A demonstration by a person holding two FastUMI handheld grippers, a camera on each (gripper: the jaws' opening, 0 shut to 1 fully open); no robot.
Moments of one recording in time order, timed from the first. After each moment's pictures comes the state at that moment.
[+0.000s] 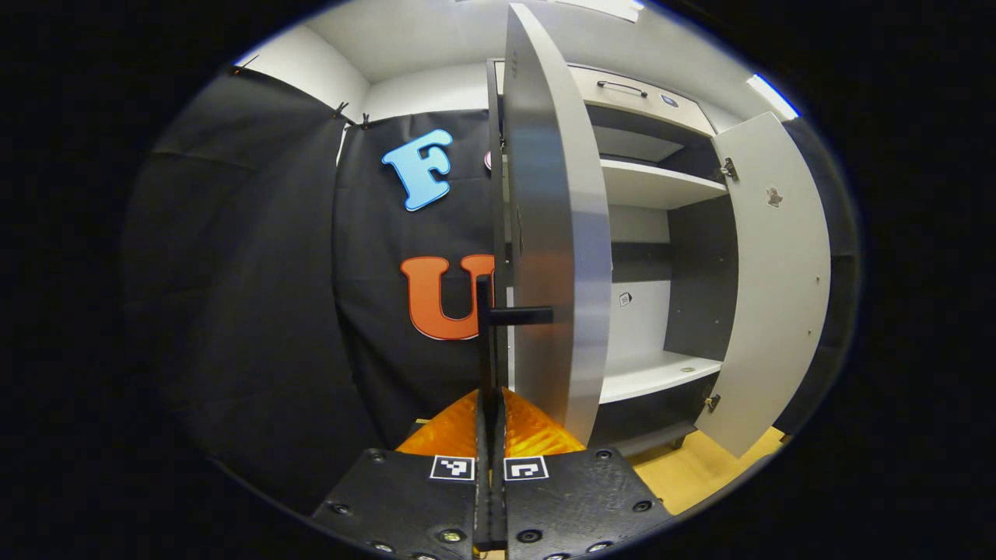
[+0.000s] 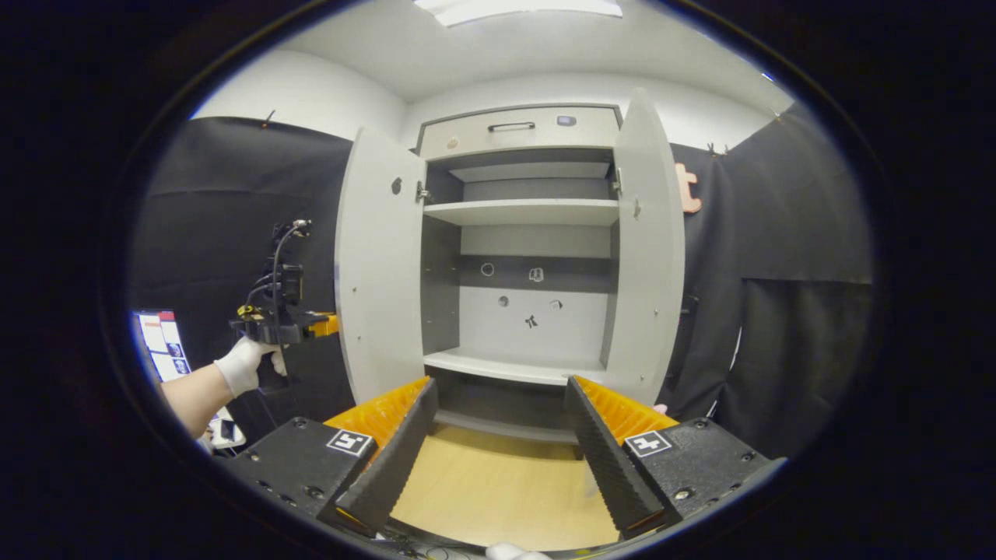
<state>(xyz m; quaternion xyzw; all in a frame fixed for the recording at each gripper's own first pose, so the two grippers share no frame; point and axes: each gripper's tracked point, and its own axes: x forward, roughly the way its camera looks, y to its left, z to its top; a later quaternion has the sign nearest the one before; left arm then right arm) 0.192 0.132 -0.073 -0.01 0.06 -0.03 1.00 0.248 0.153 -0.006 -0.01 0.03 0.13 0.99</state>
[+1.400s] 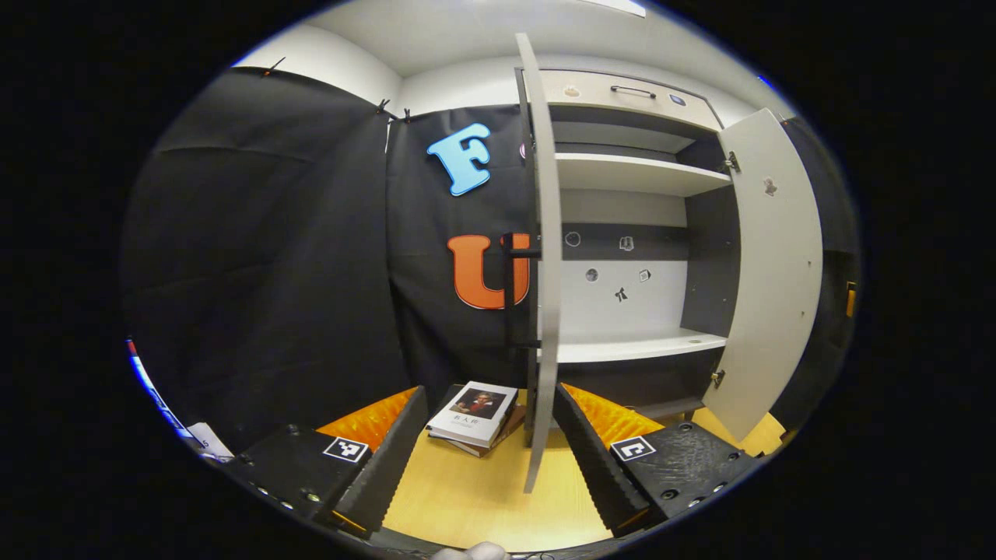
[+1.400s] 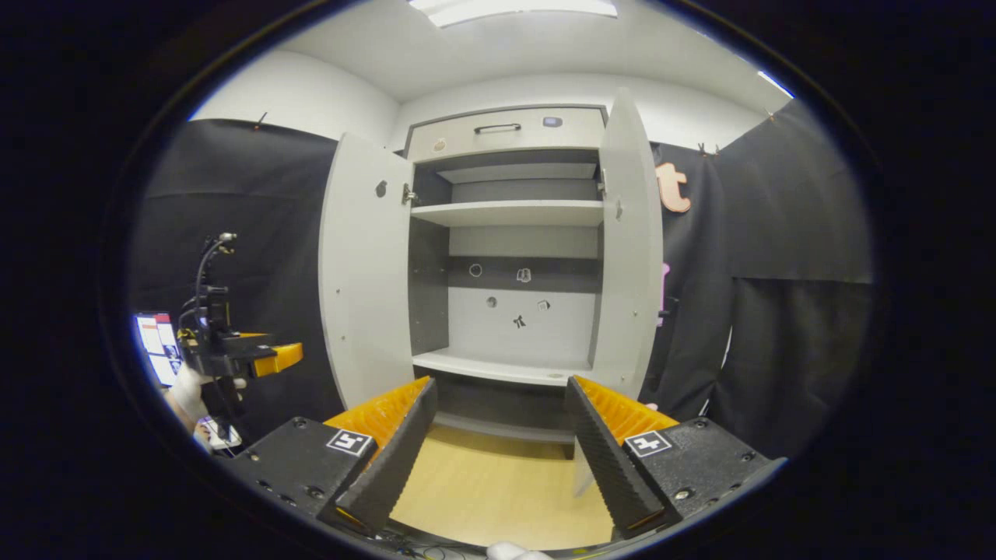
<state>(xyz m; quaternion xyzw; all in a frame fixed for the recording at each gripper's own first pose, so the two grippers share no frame) 0.058 0.123 -0.083 -0.01 0.10 0.06 0.99 0.249 0.142 -0.004 0.00 0.03 0.11 0.99</state>
